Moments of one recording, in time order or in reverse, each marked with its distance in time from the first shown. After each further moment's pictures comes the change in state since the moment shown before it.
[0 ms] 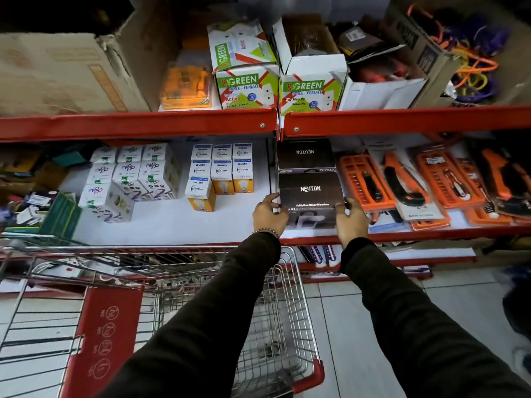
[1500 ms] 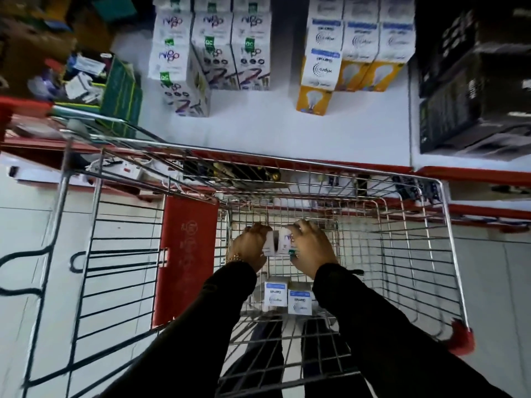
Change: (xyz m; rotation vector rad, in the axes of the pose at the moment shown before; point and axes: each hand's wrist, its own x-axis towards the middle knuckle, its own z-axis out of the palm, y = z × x) left_hand -0.031 -0.347 -0.202 1.018 -0.438 0.010; right_hand -0.218 0.113 0.291 -1.009 -0.857 -0.543
